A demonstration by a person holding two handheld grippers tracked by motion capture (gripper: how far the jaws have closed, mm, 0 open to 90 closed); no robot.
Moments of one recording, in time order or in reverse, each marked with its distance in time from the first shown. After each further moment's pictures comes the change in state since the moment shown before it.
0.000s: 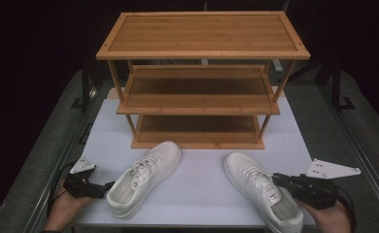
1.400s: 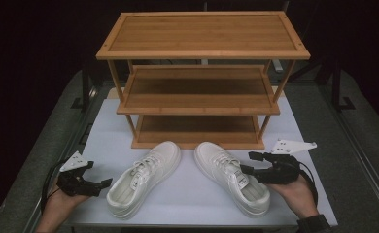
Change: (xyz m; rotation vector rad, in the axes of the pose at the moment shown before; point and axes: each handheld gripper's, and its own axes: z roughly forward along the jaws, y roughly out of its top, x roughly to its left) left arm -0.004 0.021 -0.032 -0.089 -0.061 0.005; right arm -0.002 0.043 0.071 -0.016 0.113 -0.015
